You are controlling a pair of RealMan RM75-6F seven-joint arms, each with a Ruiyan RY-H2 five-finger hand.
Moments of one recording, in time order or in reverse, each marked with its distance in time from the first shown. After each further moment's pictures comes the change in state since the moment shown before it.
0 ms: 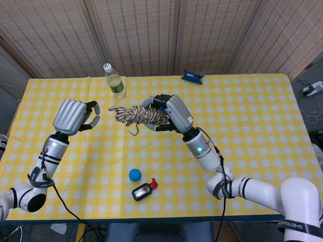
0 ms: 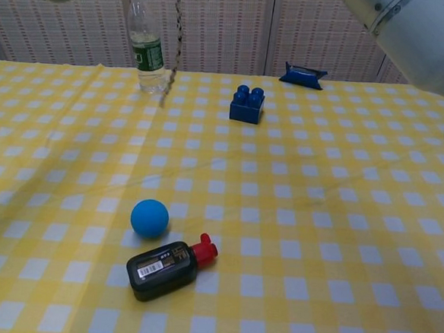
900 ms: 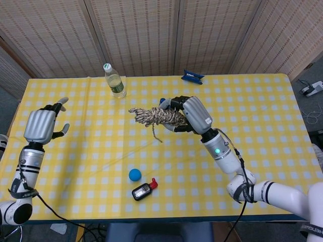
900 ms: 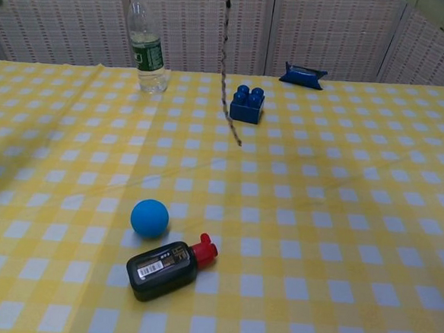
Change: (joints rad) left arm 0.140 0.043 0.064 -0.017 -0.170 0.104 0.165; right arm -0.109 0.189 -0.069 -0.151 0.017 -0.038 -0.106
